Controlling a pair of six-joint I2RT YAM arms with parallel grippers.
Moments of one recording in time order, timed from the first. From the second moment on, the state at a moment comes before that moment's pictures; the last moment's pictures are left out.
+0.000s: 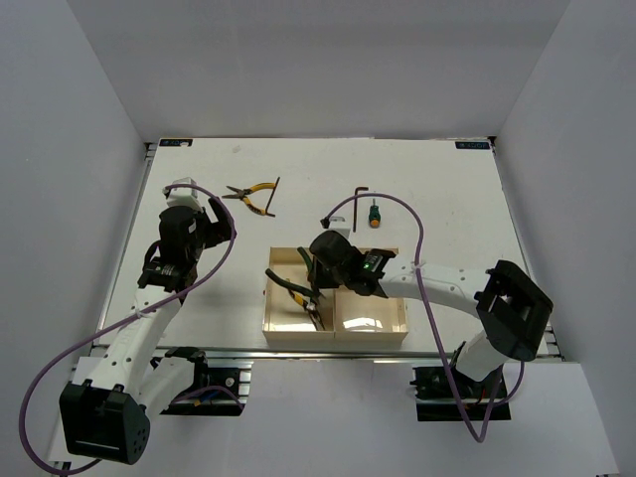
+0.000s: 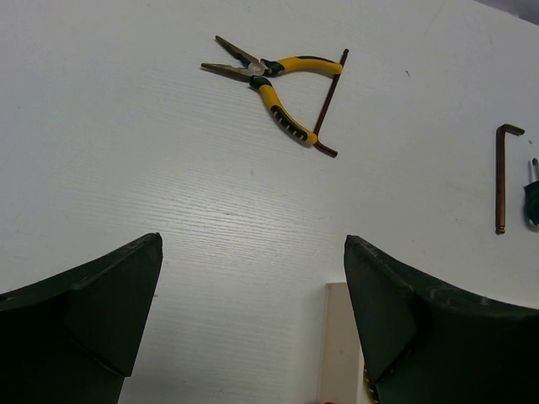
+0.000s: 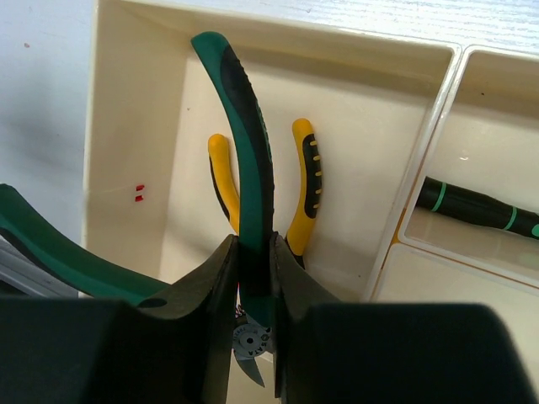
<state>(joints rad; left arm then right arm) -0.16 0.93 0.70 -0.17 -0.14 -0.33 1.05 1.57 1.02 -0.27 0.23 0.83</state>
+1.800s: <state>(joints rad) -0.17 2.19 1.66 -0.48 -0.22 -0.63 0.81 1.16 0.79 -0.32 0.46 0.55</state>
